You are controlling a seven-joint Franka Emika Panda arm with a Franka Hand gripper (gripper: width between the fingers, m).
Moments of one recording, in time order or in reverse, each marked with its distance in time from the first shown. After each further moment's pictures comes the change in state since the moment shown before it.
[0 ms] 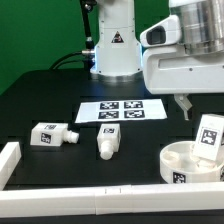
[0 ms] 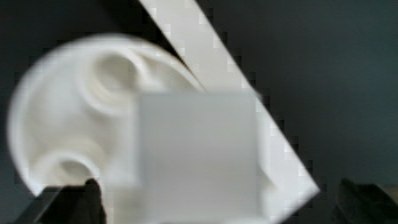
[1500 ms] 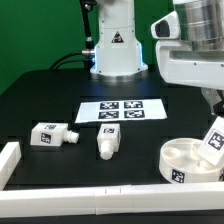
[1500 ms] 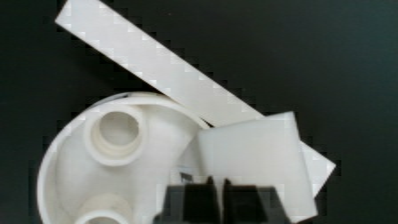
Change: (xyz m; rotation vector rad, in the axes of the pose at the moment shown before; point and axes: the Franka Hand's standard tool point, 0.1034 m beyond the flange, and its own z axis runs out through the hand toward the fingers) arm -0.001 -0.014 -0.004 0.020 -0.009 0.358
